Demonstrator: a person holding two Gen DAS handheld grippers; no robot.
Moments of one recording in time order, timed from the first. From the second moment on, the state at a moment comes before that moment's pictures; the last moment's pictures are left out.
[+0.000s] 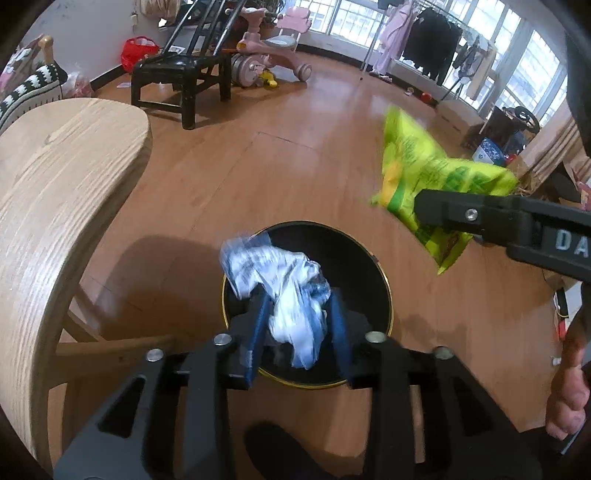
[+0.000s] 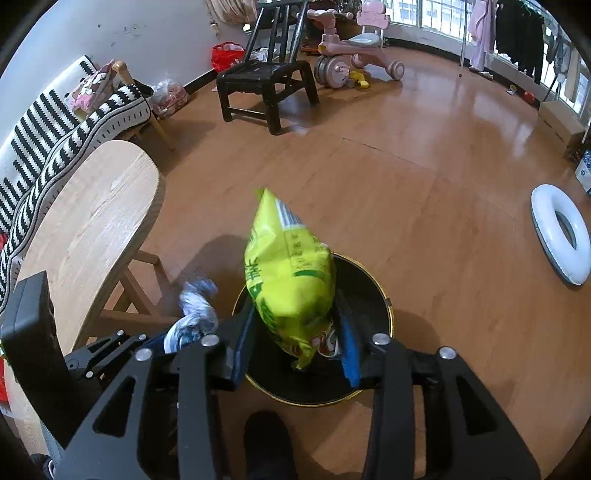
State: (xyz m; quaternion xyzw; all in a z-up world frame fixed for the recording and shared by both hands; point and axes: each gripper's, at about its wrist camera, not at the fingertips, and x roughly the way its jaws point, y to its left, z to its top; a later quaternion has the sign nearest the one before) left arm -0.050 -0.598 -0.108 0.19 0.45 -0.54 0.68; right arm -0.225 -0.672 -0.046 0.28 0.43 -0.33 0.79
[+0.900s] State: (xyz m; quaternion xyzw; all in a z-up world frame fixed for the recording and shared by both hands) left arm 0.024 -0.416 -0.011 0.13 0.38 -0.42 0.81; right arm -0.109 -0.556 0.012 0.19 0.40 -0.21 0.87
